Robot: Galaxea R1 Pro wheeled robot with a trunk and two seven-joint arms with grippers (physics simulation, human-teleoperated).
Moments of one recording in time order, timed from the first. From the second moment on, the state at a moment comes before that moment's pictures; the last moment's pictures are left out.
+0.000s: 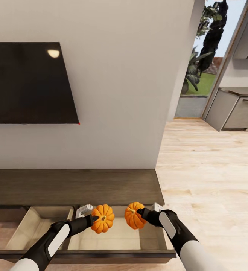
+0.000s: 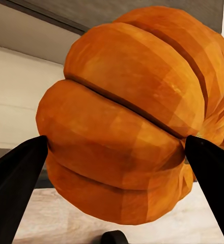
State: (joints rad) left arm -0.50 0.12 -0.24 -0.69 0.69 0.46 -0.20; right arm -0.62 0.10 0.02 -0.56 -0.55 0.52 -0.04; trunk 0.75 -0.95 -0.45
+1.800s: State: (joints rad) left arm -0.50 0.12 -0.24 -0.70 0.69 0.55 -0.20; right arm -0.69 0.10 0.03 -0.45 -0.55 0.57 -0.11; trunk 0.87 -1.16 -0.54
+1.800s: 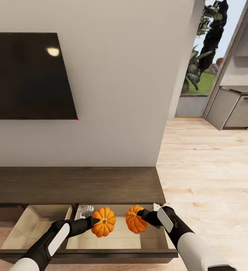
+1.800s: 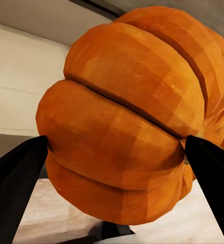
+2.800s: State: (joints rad) left arm -0.50 0.11 -0.24 -0.69 0.69 0.55 -0.19; right arm -0.69 0.10 0.03 -0.45 -0.55 0.60 -0.11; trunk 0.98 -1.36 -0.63
